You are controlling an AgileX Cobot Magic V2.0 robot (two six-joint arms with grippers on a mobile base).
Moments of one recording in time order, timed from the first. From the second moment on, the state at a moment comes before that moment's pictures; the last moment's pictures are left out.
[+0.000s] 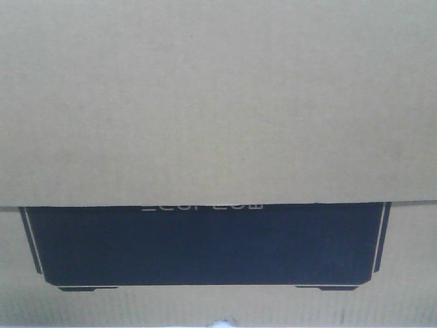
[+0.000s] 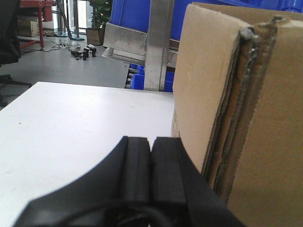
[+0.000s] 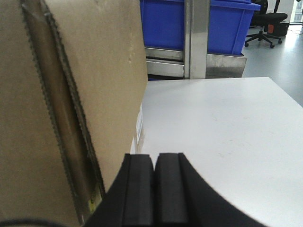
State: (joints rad) left arm -0.09 -0.01 0.03 -0.03 0.04 -0.04; right arm 0.03 -0.01 0.03 0.05 0.12 0.05
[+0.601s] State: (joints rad) left arm -0.09 -0.01 0.03 -0.03 0.04 -0.04; right arm 0.03 -0.01 0.03 0.05 0.12 0.05
